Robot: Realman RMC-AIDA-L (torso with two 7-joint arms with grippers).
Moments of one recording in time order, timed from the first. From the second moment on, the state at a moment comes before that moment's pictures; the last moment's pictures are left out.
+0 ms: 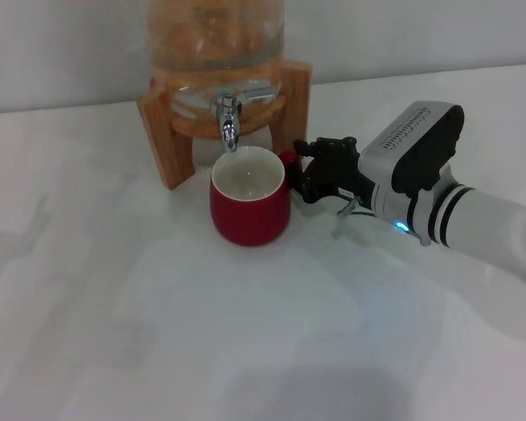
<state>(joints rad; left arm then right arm) -0.36 -2.09 1.14 0.20 -2.67 -1.48 2.77 0.68 2.03 -2.32 -0.34 0.37 -0.62 0.37</state>
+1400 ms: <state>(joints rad) -0.36 -2.09 1.14 0.20 -2.67 -1.47 2.78 0.64 2.02 -2.31 -0.35 0.37 -0.64 0.37</state>
